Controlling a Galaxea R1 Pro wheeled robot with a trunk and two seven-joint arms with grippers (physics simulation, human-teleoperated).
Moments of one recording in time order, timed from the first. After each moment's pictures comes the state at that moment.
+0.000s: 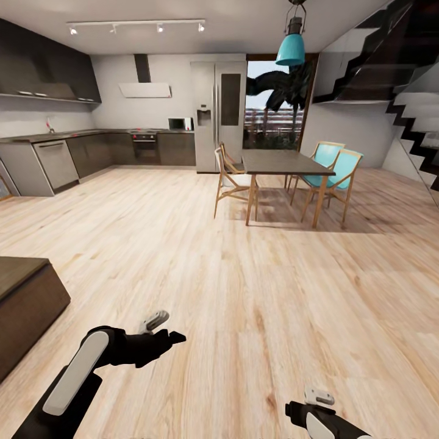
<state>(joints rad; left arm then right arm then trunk) -0.35 0.16 -0.19 -1.52 1.45 0.99 0.74 -0.54 -0.09 0.78 -0.23 -1.02 0.12 -0.20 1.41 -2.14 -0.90</state>
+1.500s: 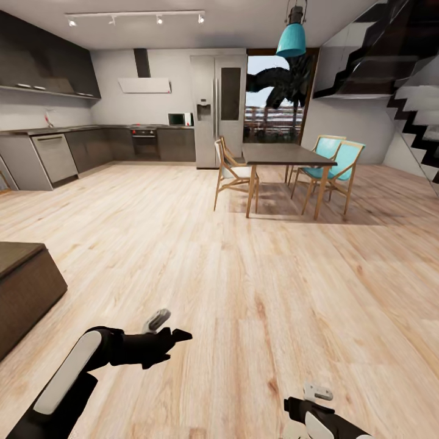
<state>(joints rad) -0.35 0.18 -0.20 -1.52 1.65 1.00 0.71 -0.54 -0.09 0.78 -0.24 -1.01 0.08 -0.20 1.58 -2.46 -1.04</state>
